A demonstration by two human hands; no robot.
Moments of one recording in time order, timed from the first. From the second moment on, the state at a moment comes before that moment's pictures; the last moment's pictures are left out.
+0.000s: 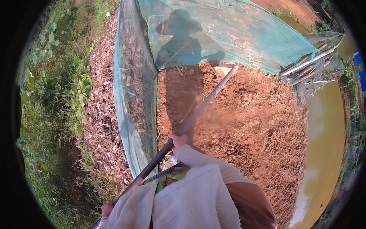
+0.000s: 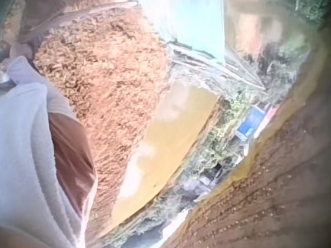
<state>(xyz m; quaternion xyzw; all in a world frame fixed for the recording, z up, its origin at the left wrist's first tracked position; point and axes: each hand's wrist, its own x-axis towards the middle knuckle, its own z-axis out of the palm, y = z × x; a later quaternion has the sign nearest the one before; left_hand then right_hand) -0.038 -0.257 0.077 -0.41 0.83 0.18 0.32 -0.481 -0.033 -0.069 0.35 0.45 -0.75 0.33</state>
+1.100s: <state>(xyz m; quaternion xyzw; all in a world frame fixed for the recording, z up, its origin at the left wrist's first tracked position) -0.117 -0.187 0.123 -0.39 0.78 0.20 0.44 -0.502 0.012 -0.146 0.48 0.52 -0.65 0.27</state>
